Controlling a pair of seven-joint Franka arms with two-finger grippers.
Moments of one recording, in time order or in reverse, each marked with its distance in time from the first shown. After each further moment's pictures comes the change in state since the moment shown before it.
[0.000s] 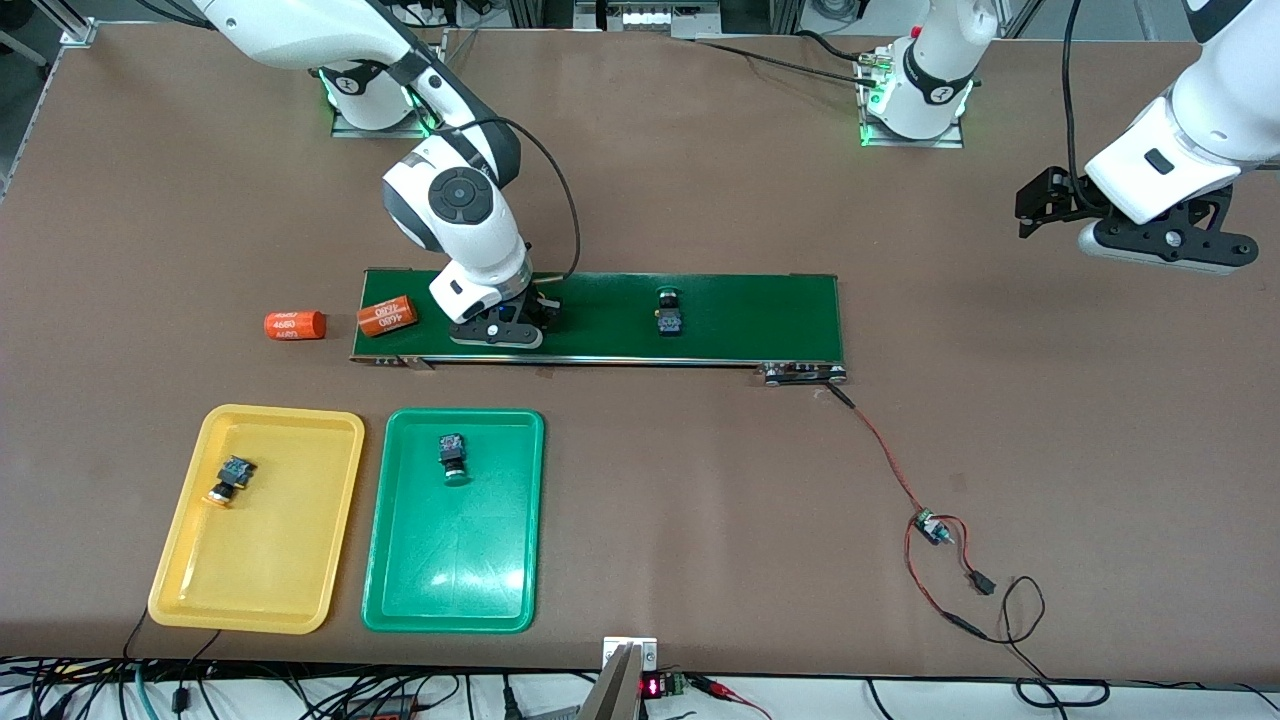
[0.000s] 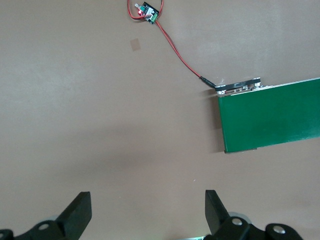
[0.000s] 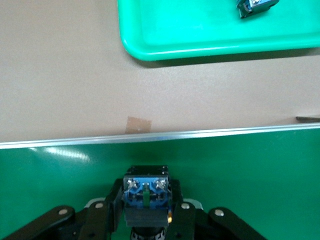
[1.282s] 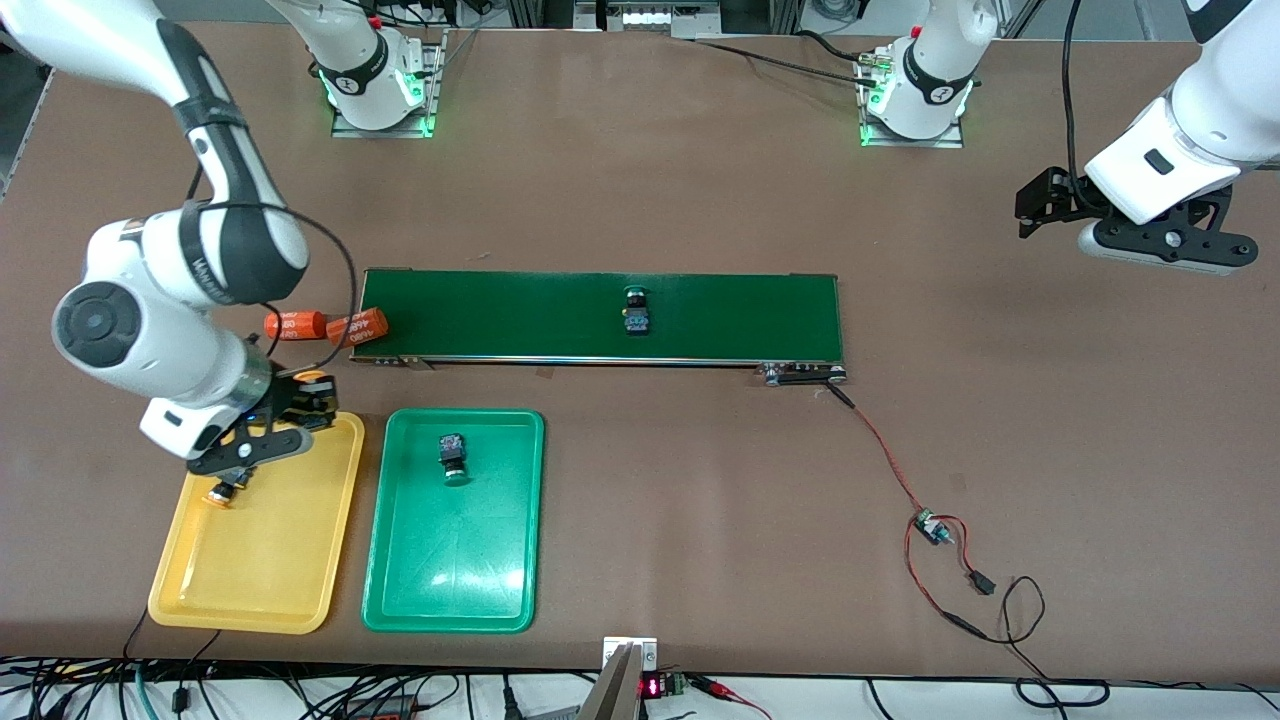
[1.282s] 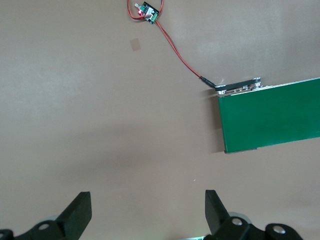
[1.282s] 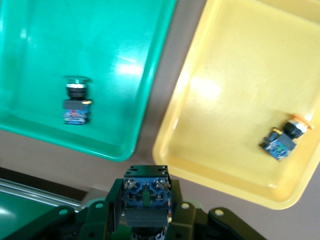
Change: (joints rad) left arm 0.000 0.001 0.000 0.000 0.000 0.000 0.000; right arm -0.202 0.053 -0.246 0.476 0.226 -0.432 -1.034
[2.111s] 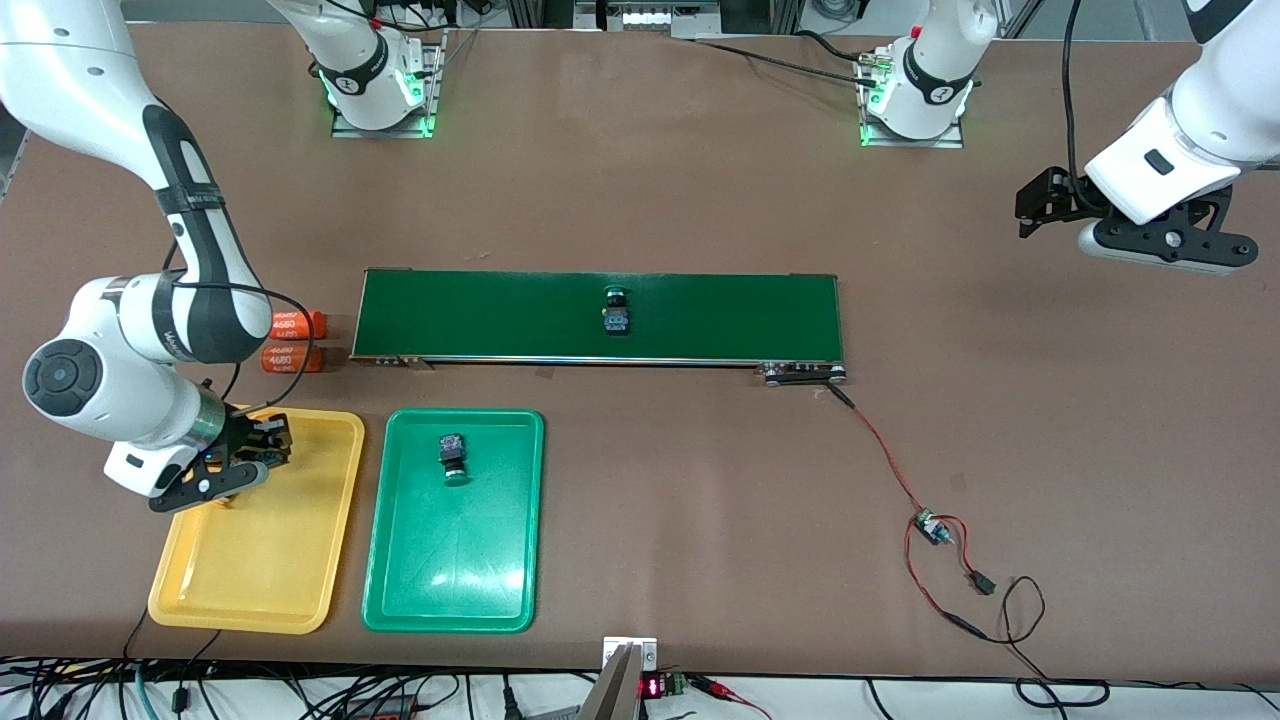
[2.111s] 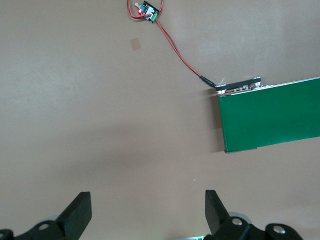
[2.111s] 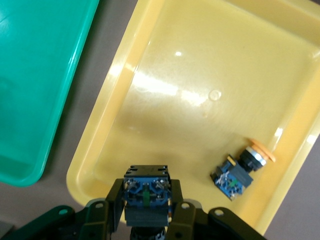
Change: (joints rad) left arm 0.000 0.000 0.000 0.000 0.000 -0.002 0.000; right arm -0.015 0.143 -0.118 0.022 -0.002 0.201 -0.172
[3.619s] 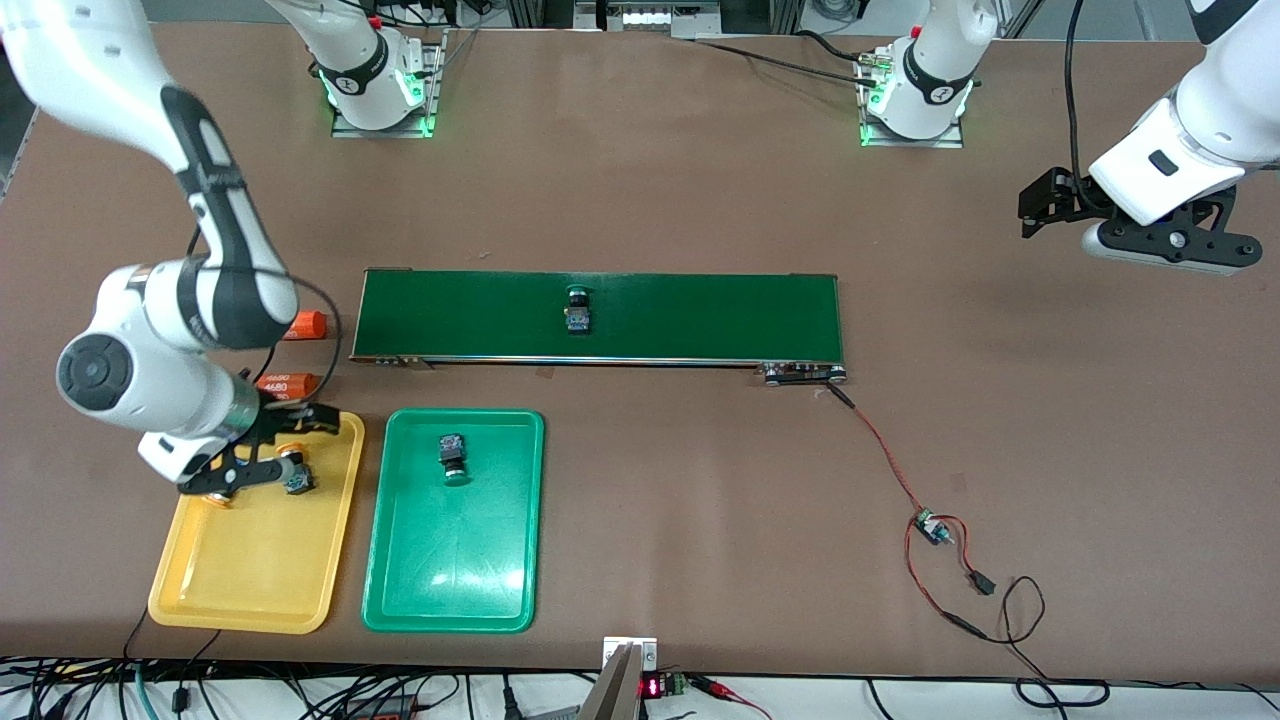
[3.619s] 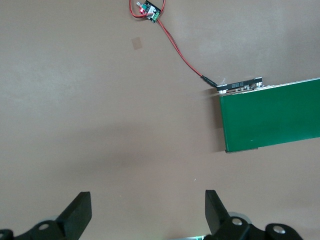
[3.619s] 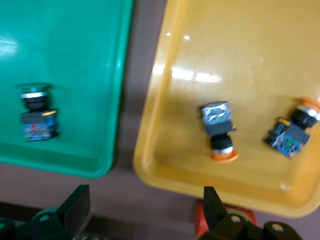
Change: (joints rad) left arm 0.003 0.000 0.003 0.000 0.000 -0.001 0.000; right arm 0.091 -0.114 0.010 -0.055 0.076 -0.149 0.280
